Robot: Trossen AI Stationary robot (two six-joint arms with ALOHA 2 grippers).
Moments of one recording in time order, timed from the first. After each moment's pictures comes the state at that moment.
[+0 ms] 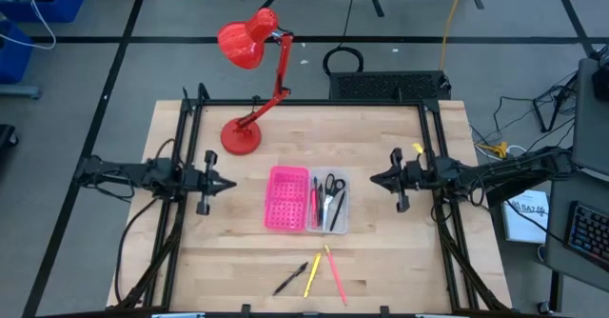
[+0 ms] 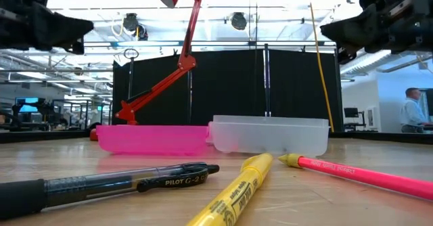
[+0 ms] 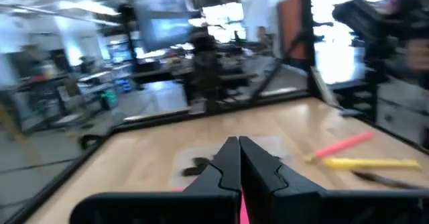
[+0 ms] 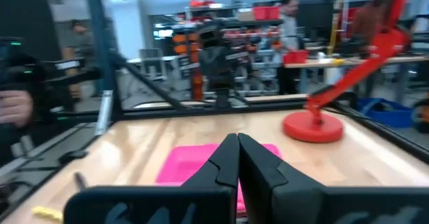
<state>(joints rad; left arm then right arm) -0.16 0.02 0.01 0.09 -0.05 0.18 0.06 0.61 0.02 0.68 0.05 0.07</state>
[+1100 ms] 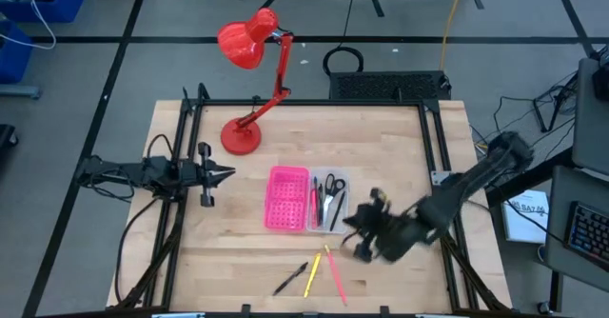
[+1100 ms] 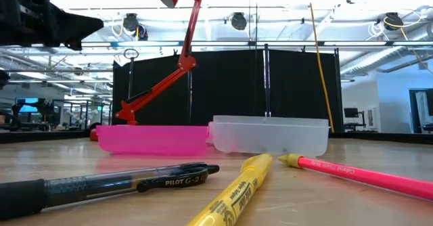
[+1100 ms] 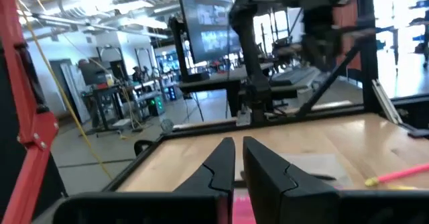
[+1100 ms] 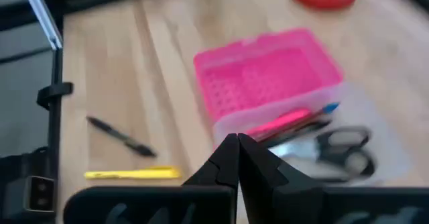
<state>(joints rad) -0.16 0.03 0.01 0.18 -0.24 0.23 0.62 1.45 1.17 -0.59 0.65 0.75</state>
